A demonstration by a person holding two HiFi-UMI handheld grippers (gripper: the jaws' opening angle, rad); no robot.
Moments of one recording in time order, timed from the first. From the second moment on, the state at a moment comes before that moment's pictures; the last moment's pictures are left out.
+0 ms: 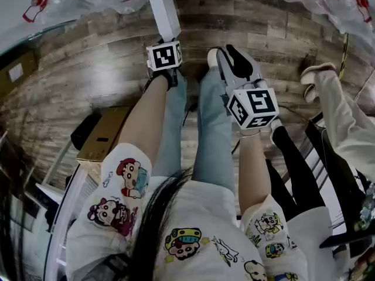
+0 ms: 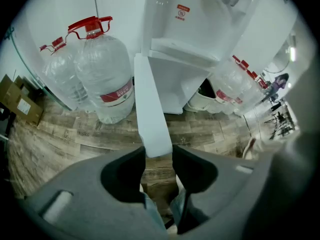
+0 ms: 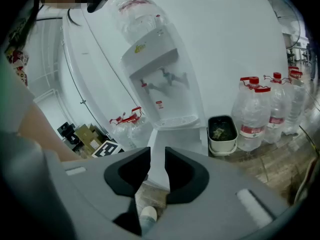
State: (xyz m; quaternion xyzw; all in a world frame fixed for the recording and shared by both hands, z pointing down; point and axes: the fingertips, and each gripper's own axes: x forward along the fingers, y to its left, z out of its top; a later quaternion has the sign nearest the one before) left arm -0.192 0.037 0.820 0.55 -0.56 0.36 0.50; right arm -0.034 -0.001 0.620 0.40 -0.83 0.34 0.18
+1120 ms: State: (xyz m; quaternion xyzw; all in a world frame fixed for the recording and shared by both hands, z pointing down) left arm -0.051 -0.055 0.828 0.54 -0.55 0.39 0.51; right arm 0.174 -0.063 0.637 0.49 -0.77 0.38 0.15
